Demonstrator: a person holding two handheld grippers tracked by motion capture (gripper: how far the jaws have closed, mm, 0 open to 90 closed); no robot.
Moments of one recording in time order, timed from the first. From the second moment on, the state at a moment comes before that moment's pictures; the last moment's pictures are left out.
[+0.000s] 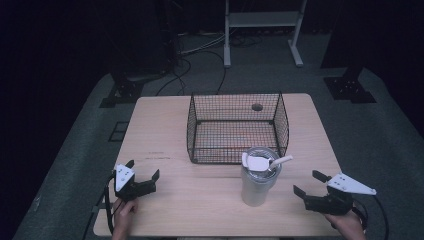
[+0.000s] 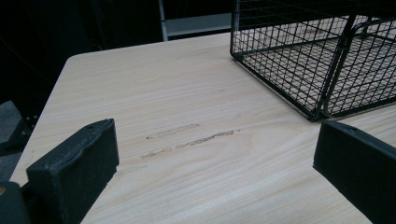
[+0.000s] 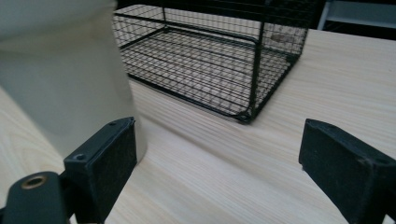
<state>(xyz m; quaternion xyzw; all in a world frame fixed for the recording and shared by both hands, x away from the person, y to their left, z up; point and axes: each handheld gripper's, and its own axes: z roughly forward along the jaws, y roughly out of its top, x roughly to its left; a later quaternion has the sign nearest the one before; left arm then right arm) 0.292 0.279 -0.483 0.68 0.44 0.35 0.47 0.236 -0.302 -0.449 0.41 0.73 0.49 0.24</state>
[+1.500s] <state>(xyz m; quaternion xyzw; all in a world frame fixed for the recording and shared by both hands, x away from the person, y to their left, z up) 0.291 0.279 -0.483 0.68 0.43 0.35 0.47 0.234 -0.219 -0.454 0.31 0.77 0.51 0.21</state>
